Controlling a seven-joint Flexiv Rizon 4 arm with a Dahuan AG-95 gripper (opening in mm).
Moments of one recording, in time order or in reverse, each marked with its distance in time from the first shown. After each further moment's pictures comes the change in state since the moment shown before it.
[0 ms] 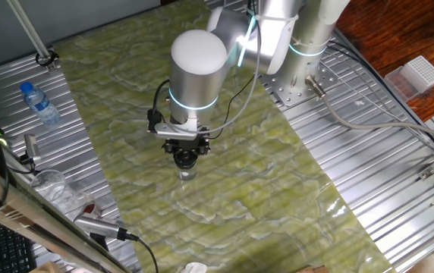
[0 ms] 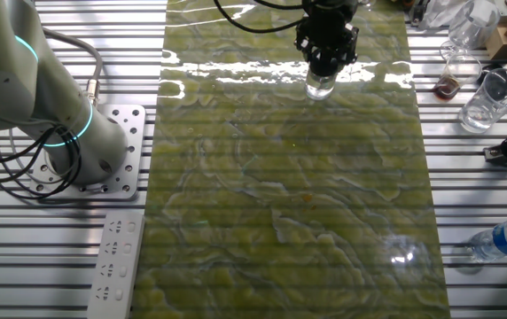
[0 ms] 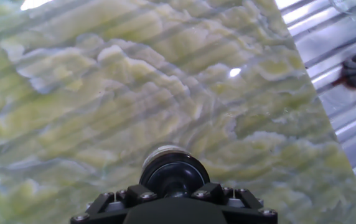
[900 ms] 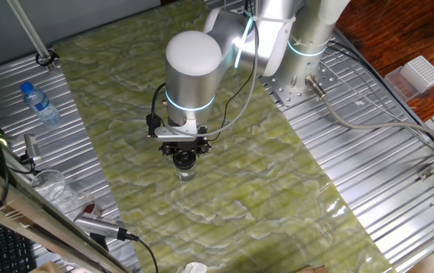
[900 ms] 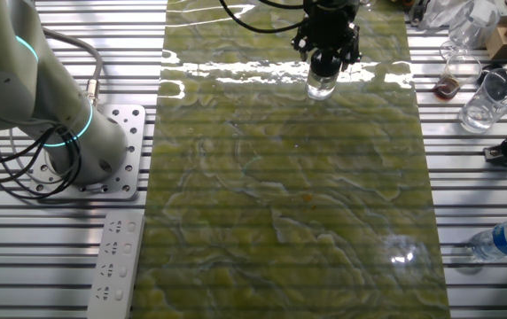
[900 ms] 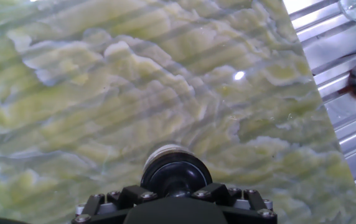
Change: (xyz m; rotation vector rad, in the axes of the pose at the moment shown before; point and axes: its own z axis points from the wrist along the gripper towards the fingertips) arm -0.001 -0.002 0.001 -0.028 0.001 -0.115
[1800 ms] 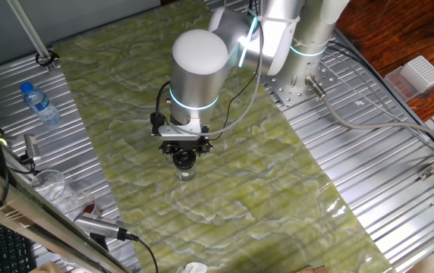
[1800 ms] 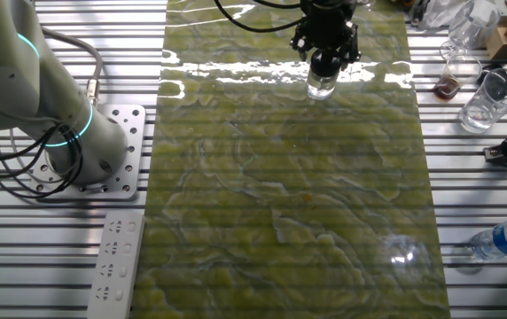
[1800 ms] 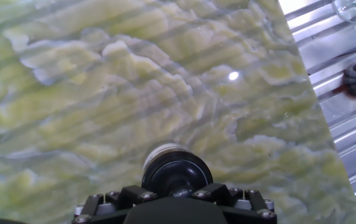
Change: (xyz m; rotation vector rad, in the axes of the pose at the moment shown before) arm 0.001 0.000 -0.001 0.025 0.004 -0.001
